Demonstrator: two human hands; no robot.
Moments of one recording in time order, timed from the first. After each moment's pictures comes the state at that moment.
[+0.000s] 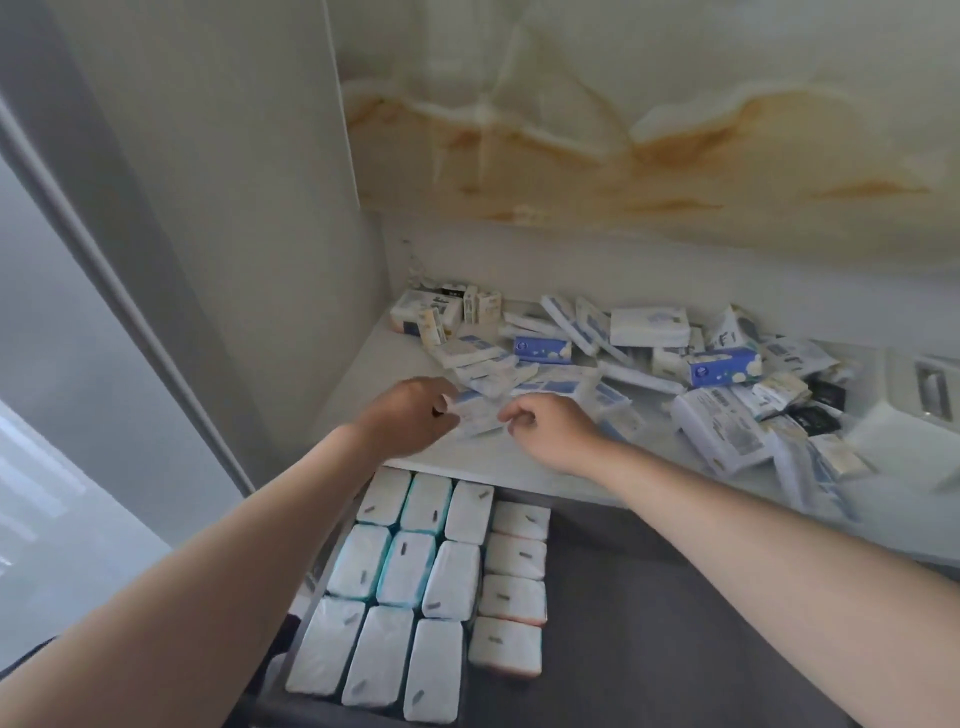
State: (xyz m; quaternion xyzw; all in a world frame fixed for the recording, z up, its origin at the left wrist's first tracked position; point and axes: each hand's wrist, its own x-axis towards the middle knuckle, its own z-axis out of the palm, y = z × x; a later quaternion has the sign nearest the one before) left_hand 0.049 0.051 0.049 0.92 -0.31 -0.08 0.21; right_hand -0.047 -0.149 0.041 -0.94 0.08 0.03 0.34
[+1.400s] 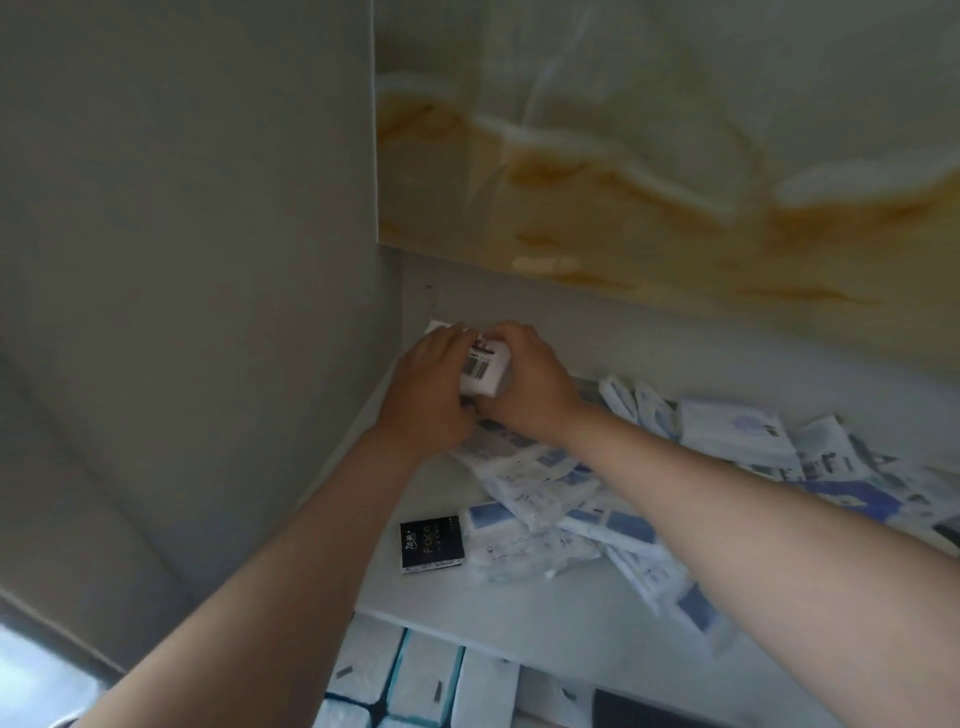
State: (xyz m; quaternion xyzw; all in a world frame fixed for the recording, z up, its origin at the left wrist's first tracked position) left_hand 0.218 0.004 0.030 0.87 -0.33 0.10 0.35; right_hand 0.183 -0.156 0.050 -0.94 -0.02 -0.15 0.31
